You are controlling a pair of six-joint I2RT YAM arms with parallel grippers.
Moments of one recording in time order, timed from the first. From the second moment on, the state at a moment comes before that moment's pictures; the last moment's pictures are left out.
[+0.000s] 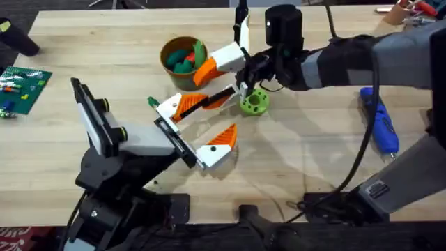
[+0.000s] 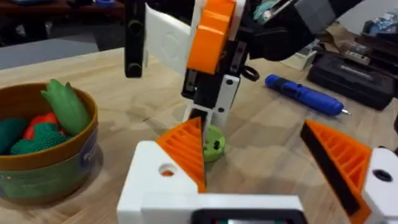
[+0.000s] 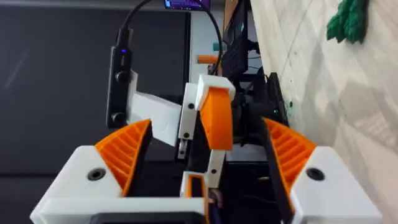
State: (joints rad) left arm -0.37 0.00 0.01 -0.06 0.50 -0.16; right arm 0.47 1.88 0.97 0.51 -1.52 1.11
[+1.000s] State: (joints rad) left arm -0.37 0.00 0.01 -0.06 0.51 -0.16; right arm 0.53 1.88 0.97 0.46 -1.46 1.12
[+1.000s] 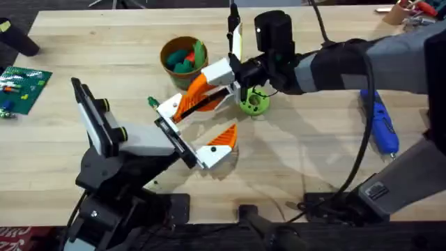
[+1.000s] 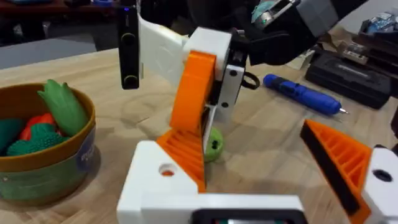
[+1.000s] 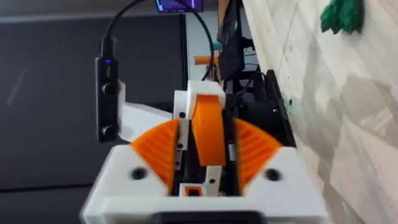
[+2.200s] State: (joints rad) left arm -0.37 0.00 0.01 -0.06 0.50 -0.16; right arm 0.55 1.88 0.97 0.46 -1.42 1.12
